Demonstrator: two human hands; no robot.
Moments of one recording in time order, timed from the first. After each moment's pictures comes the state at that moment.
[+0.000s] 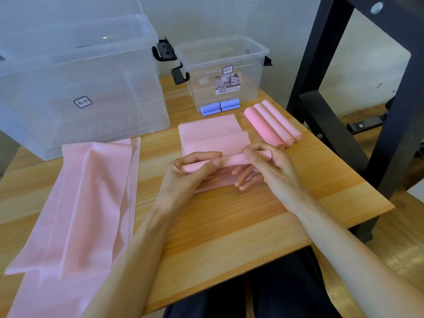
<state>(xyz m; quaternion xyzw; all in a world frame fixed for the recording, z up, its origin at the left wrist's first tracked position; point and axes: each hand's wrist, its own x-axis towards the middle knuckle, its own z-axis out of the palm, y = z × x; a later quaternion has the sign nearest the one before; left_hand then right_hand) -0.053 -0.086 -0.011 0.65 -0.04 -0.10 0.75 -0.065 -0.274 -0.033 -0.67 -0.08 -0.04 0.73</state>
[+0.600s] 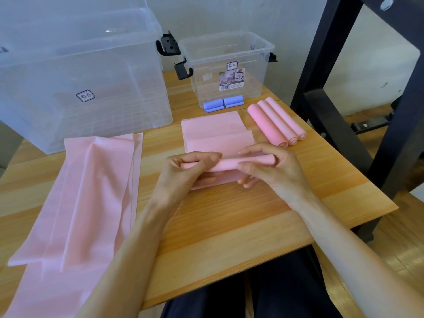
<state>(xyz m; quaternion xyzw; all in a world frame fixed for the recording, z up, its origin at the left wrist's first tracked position) -0.052 -0.078 -0.009 0.66 -0.02 -0.12 0.74 -0.067 -0.276 -0.033 -0.70 -0.09 -0.06 0.71</state>
